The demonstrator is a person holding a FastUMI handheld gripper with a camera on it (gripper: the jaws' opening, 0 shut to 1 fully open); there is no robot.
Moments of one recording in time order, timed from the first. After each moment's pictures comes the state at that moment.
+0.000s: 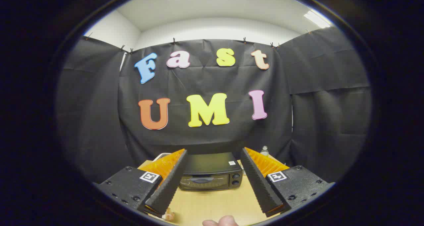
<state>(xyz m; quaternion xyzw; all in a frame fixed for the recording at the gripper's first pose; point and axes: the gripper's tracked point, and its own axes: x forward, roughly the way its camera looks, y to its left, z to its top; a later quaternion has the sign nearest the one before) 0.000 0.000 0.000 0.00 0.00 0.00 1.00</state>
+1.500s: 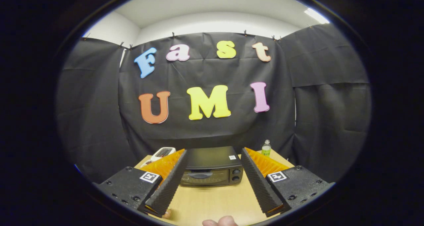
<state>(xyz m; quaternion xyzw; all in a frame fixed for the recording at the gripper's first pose) 0.018 -0.012 -0.025 0.00 0.04 0.02 1.00</state>
